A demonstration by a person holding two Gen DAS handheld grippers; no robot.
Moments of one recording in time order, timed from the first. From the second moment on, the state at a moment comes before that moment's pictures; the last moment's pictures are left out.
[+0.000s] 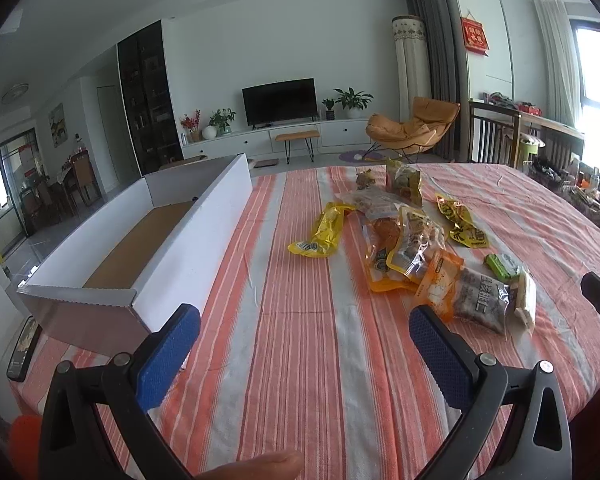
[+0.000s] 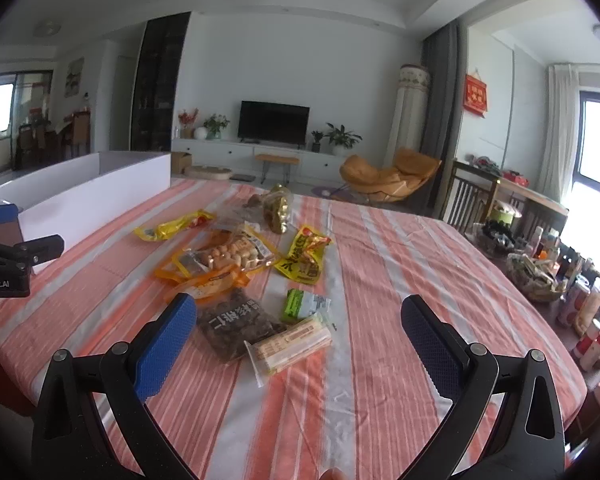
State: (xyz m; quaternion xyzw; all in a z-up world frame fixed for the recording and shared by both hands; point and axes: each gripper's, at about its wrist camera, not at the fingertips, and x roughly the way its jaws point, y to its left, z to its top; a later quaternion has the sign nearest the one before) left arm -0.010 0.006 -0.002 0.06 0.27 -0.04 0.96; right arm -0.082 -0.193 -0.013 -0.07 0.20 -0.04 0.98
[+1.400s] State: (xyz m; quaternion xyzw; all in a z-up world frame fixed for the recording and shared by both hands) left arm -0.008 0.013 -0.005 0.04 0.30 -0.07 0.95; right arm -0.079 -0.189 -0.021 -0.07 0.21 -0.03 0.98
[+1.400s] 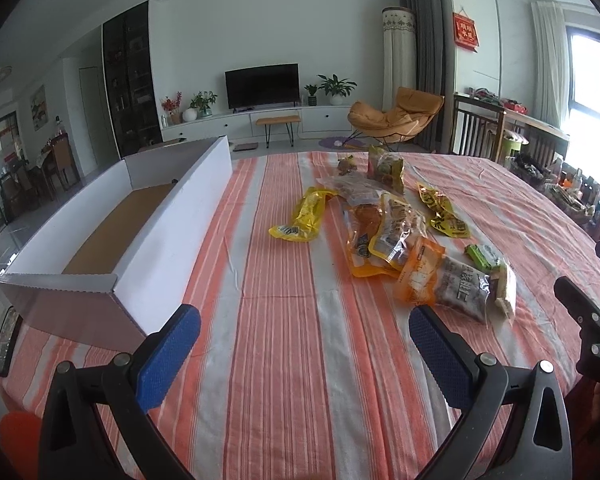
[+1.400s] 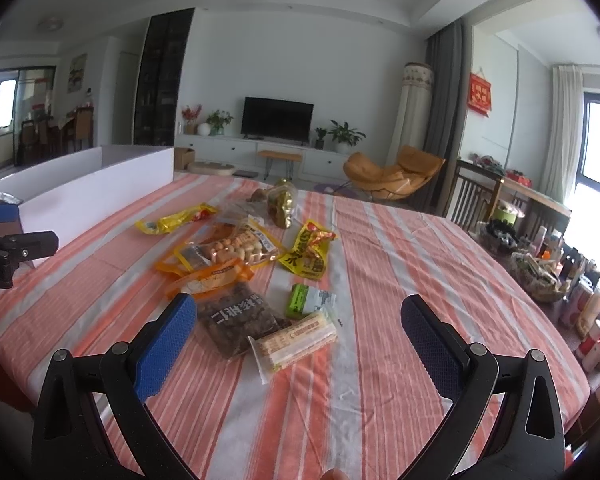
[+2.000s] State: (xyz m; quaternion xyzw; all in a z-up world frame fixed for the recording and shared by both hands) left arm -0.006 0.013 -0.007 0.05 0.31 -0.07 0.95; right arm -0.079 -0.189 -0.021 -0.07 0.21 -0.03 0.98
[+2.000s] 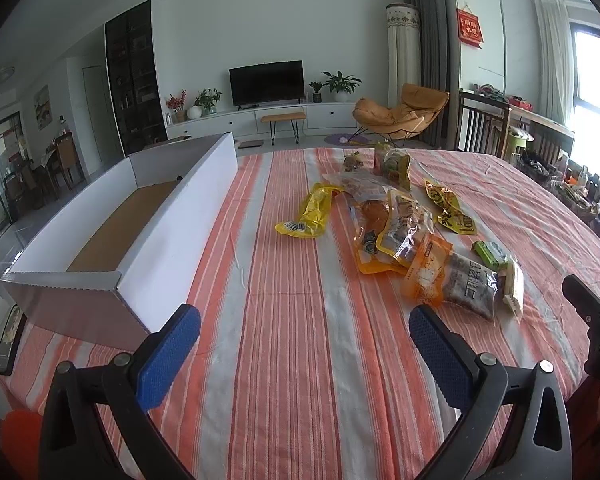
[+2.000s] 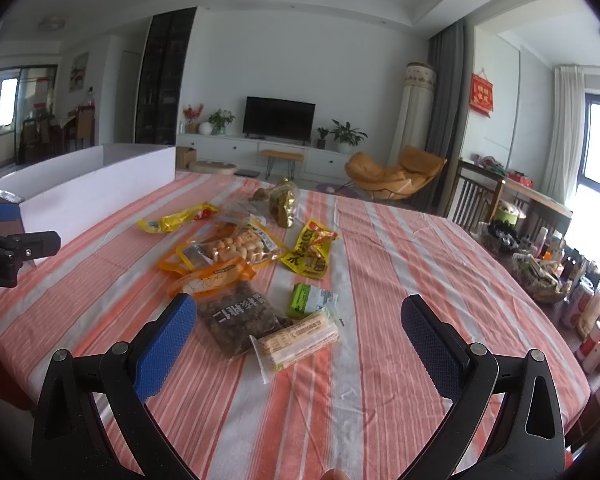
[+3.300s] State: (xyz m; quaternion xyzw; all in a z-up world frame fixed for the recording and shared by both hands) left arm 0.003 0.014 -0.030 0.06 0.35 -0.06 0.93; right arm -0.075 -0.194 -0.028 -0.06 0.22 -0.03 0.97
